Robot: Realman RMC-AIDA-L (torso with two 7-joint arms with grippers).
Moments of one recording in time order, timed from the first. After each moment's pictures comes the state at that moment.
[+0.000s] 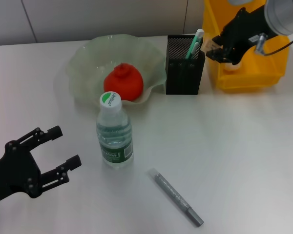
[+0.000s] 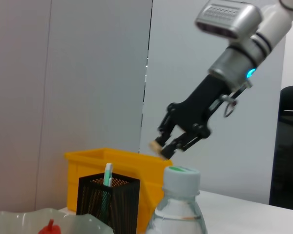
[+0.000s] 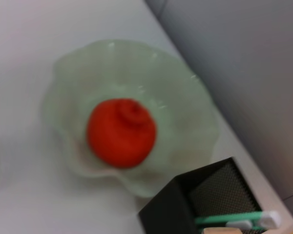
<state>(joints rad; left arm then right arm) -0.29 -2.05 0.67 0.44 1.76 1.75 -0.87 0.69 2.08 -1.21 -1.52 -2.67 -1.50 2.17</state>
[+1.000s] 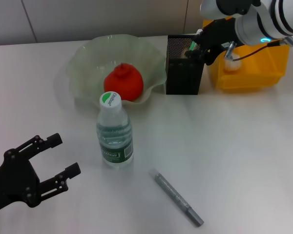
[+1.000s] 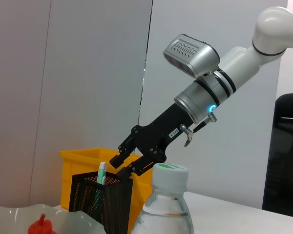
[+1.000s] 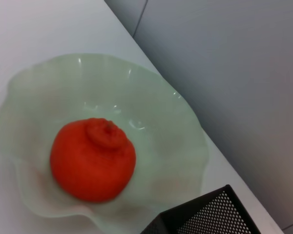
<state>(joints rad) -0.27 -2.06 0.67 0.43 1.76 1.77 -0.88 0.69 2.08 -1.29 -1.22 -2.60 -1.09 2.11</state>
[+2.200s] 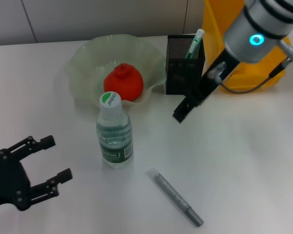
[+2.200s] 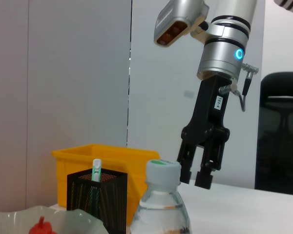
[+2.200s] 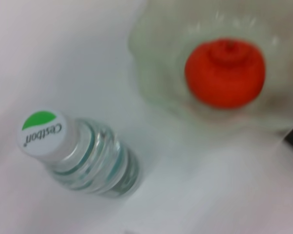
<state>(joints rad) -0.27 -2.02 0.69 0.47 1.77 1.79 -0.85 0.92 2.08 -1.28 -1.31 -2.61 -1.82 2.84</state>
